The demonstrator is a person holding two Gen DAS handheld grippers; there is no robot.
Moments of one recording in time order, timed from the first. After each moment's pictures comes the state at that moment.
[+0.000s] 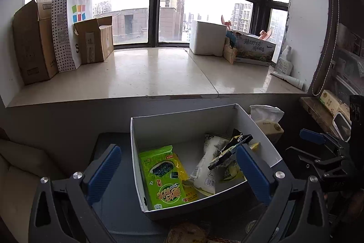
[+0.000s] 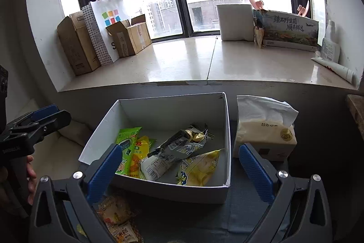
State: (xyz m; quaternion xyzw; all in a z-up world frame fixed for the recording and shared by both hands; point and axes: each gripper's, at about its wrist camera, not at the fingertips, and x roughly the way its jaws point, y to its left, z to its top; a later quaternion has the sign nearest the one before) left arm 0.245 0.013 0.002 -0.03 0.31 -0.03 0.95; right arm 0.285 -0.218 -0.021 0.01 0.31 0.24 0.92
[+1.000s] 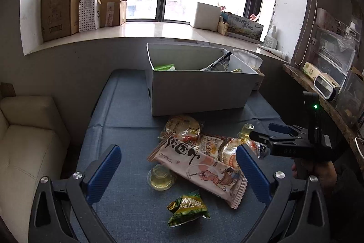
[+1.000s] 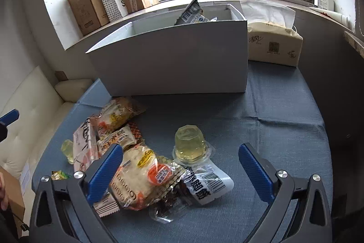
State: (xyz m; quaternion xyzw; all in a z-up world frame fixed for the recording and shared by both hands) left arm 0.034 0.027 -0.093 -0.07 0.34 -0.04 0.94; right arm 0.178 -0.226 -0.166 0.01 0.38 0.25 0.89
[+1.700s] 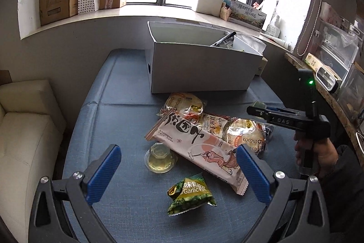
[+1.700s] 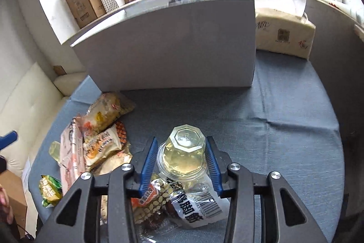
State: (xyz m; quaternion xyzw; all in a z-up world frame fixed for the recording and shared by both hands) left arm 0.037 0.031 -0.124 -0.08 0.38 -0.04 0.92; right arm 0.207 -0.225 -0.178 0.01 0.40 0.26 0.88
